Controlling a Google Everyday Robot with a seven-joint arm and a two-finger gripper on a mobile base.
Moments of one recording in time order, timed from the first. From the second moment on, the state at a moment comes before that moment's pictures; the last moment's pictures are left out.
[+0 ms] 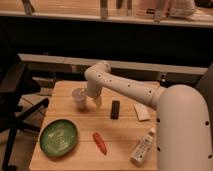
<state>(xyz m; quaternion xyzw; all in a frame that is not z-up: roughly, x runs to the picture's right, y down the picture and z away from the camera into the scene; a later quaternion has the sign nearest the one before) -0.083 0.070 0.870 -0.21 -0.24 -0.39 0.86</state>
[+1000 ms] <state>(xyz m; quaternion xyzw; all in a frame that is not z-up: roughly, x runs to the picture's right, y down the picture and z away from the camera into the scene) -0.082 0.078 0.880 -0.22 -0.25 -0.40 0.86</state>
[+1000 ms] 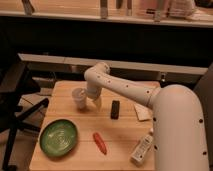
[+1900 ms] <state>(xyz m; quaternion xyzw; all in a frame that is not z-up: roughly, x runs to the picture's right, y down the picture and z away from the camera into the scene) -0.084 0.082 0.883 -0.22 -0.25 -0.40 0.85</state>
